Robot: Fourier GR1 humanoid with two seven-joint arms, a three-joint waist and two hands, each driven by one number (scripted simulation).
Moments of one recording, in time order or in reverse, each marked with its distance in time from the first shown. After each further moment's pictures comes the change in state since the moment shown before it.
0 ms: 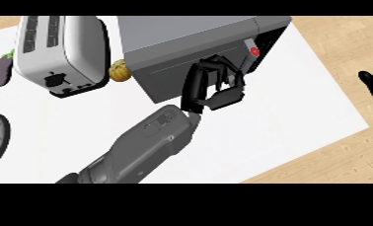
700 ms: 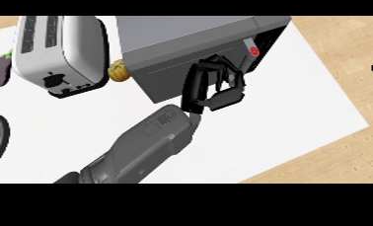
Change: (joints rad) left arm -0.011 0.000 -0.018 0.018 0.052 -0.007 -0.075; right arm -0.028 -0.043 -0.028 -0.002 -0.069 -0.014 0.042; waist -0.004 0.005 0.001
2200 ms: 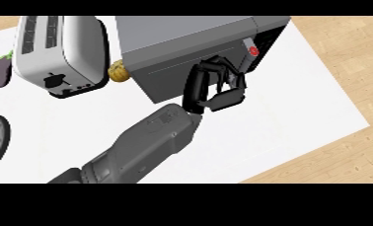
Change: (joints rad) left arm -0.034 0.001 -0.058 0.053 0.074 -0.007 -0.086; right arm -0.044 -0.107 0.002 0.000 -0.191 0.082 0.070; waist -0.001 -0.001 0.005
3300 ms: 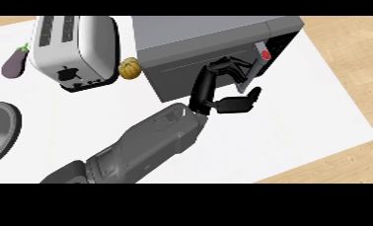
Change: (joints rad) left arm -0.067 -0.003 -0.117 0.036 0.075 0.020 0.094; right arm 0.029 -0.057 -0.041 -0.034 -0.129 0.021 0.026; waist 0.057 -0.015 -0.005
